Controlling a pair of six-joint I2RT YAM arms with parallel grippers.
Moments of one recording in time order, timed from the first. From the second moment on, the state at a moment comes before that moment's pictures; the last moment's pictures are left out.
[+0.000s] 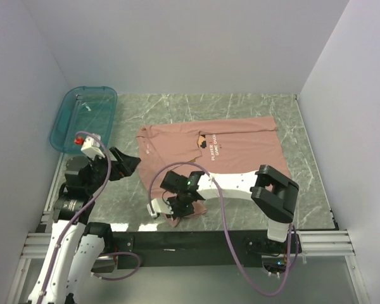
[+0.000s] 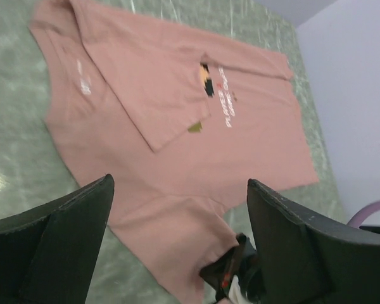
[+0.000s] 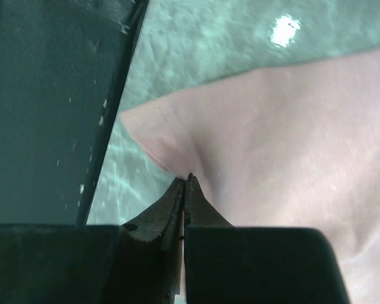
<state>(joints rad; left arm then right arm) -0.09 0.51 0.64 -0.42 0.32 -0.57 1.18 1.80 1.14 -0.60 -0.34 -0.73</state>
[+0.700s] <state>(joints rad) -0.23 0.72 0.47 -0.18 0.60 -0.69 0.81 1.76 1.23 -0.79 -0.77 -0.78</state>
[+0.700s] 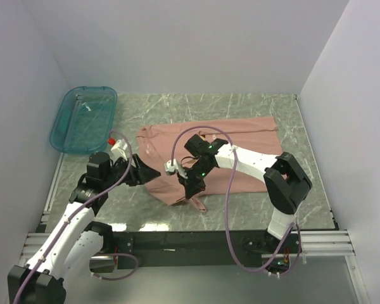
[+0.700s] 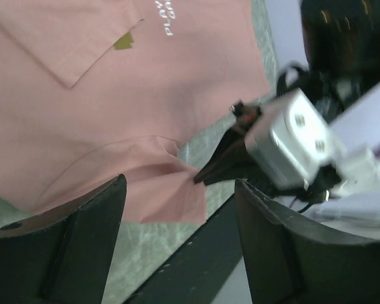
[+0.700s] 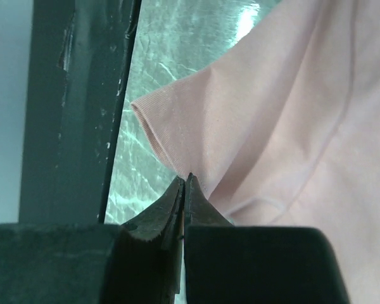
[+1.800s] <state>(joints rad) -0.69 0.80 0.51 -0.10 0.37 0.24 0.65 1.76 1.26 -0.83 -0.95 -0.75</state>
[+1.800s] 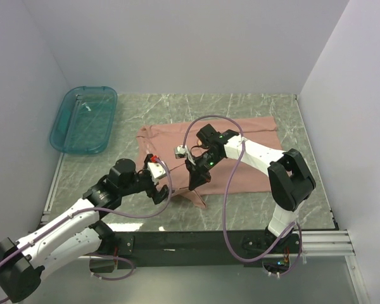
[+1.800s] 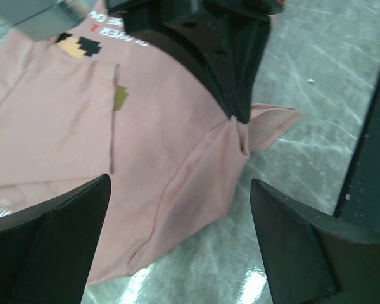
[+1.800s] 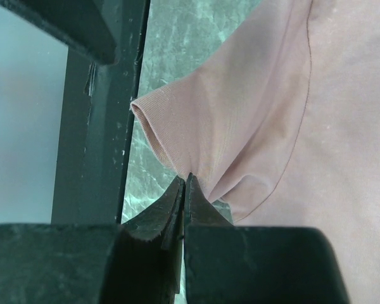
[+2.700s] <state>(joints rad) -0.79 0.77 0.47 -0.09 0.34 0.44 0.65 1.76 1.26 -0.82 -0.97 -0.73</state>
